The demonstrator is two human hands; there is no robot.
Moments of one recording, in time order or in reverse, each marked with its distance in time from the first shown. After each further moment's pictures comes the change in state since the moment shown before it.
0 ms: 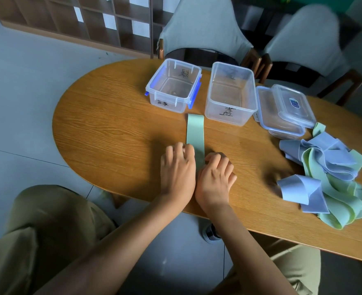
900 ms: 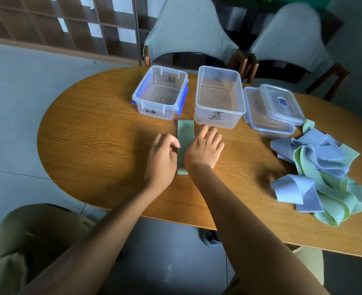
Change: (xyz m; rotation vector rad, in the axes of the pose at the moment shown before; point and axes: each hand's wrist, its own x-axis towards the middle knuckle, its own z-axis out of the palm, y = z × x) left_hand 0.051 -0.032 0.013 -0.631 -0.051 0.007; right_hand 0.098 -0.031 0.021 -0.316 0.172 0.056
